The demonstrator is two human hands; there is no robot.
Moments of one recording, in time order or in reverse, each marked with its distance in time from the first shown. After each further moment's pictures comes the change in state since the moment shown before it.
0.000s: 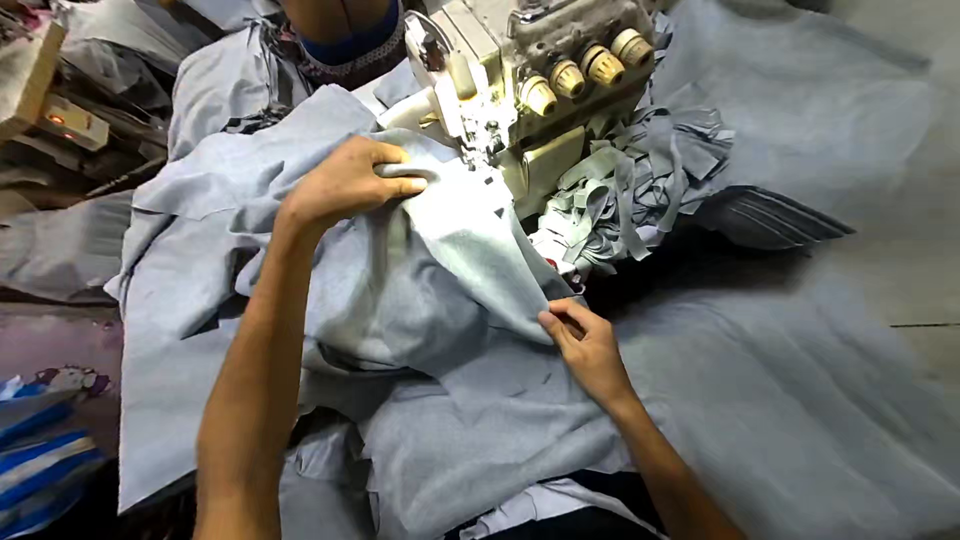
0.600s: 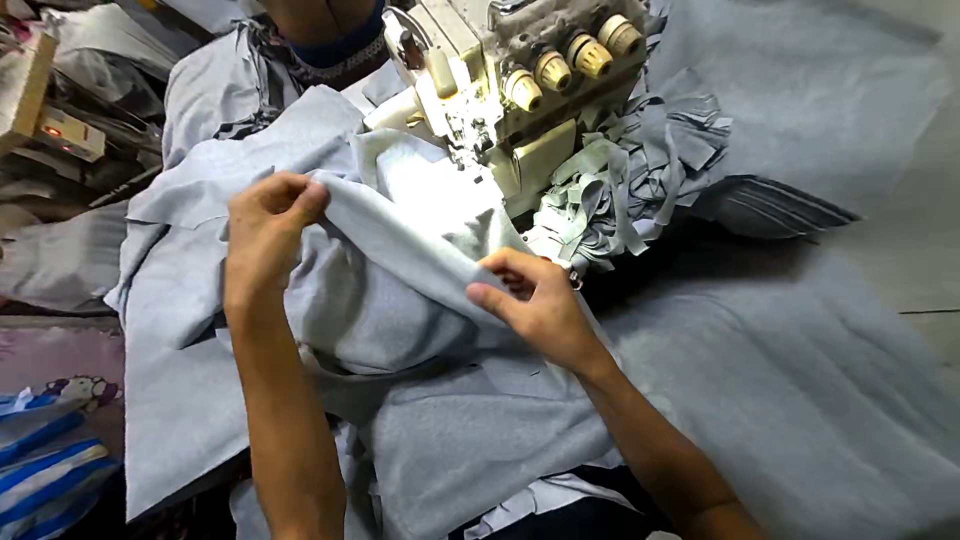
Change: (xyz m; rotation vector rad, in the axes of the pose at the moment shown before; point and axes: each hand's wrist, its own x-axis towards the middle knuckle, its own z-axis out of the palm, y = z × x) left_hand -0.076 -0.034 0.017 -0.365 0.546 -0.133; right_hand 0.058 -0.083 0.025 0.225 -0.199 -0.103
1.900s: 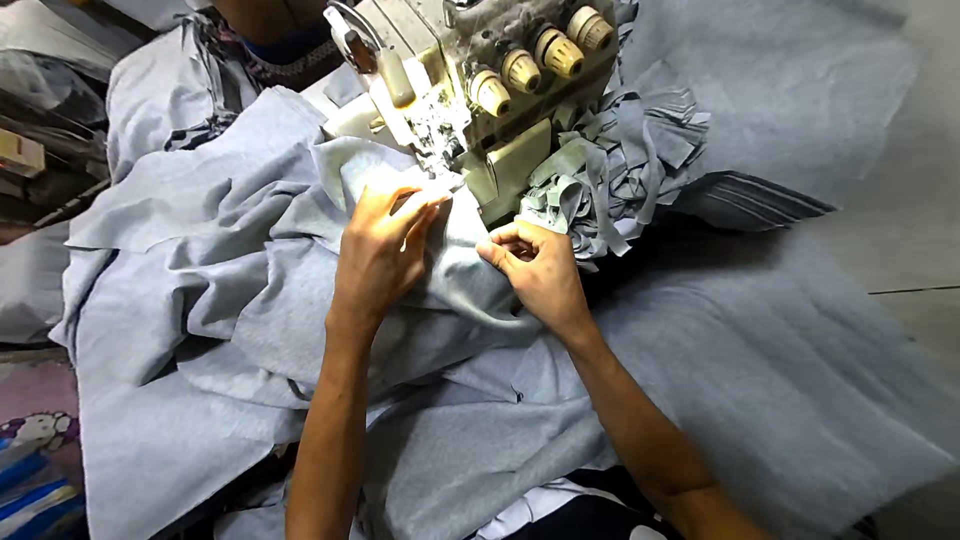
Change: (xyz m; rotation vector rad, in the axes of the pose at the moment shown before) left_hand -0.009 0.035 0.119 0.467 -0.082 0.581; right_hand 0.031 0.030 -0.023 -0.241 0.277 0.133
